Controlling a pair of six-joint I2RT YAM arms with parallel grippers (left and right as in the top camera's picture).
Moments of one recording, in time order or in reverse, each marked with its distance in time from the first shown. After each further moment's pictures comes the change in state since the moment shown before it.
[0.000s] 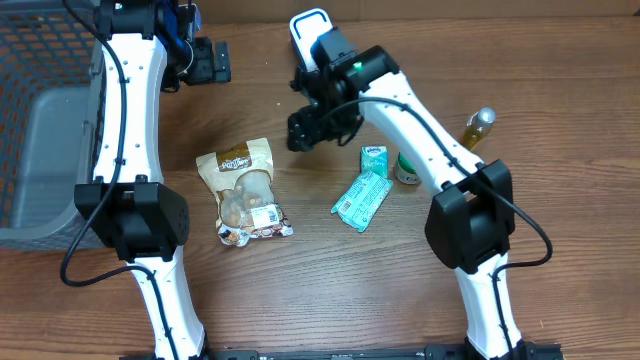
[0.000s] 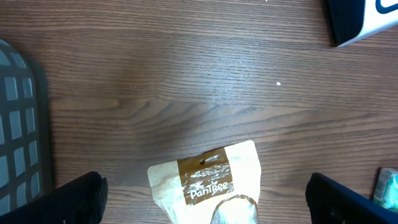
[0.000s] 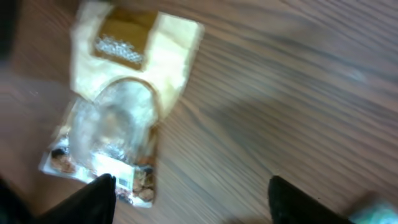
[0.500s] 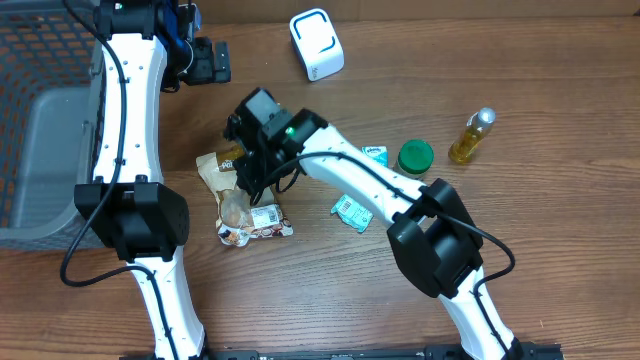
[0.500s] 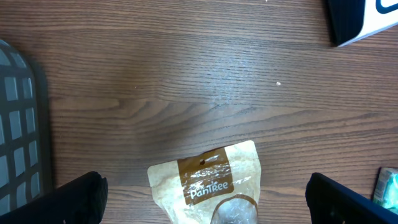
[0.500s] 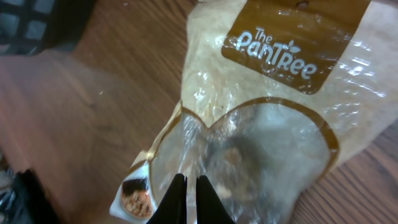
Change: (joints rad) left arm 0.000 0.000 0.000 0.000 0.000 0.000; right arm 0.245 0.000 -0.216 0.367 -0.023 0.199
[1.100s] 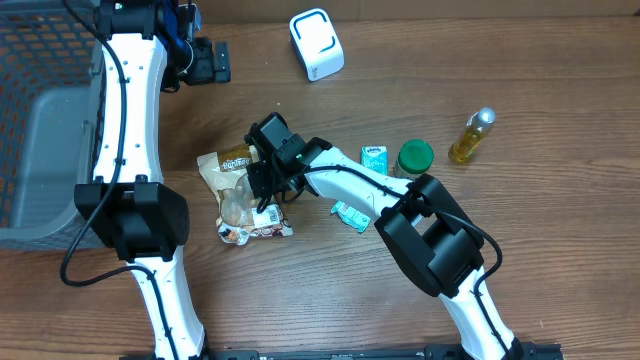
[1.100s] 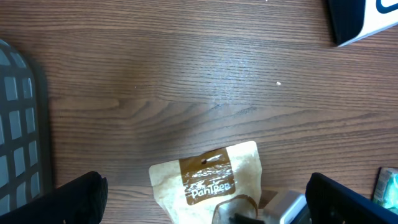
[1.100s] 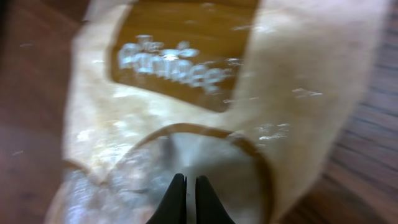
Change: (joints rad) left arm 0.000 0.000 0.000 0.000 0.000 0.000; right arm -0.010 0.000 -0.264 0.345 0.161 0.193
